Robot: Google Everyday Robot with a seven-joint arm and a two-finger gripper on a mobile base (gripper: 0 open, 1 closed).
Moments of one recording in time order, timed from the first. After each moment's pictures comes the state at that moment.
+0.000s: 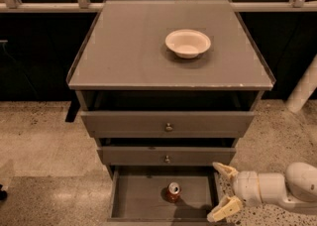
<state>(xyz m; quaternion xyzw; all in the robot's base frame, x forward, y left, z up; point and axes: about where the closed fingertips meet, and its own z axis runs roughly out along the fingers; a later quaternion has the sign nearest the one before) 0.404 -0.181 0.547 -0.46 0.73 0.35 0.37</state>
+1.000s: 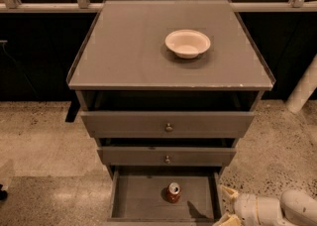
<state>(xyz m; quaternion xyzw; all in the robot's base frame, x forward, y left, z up) 0.383 -0.209 0.427 -0.38 0.77 0.37 0.35</state>
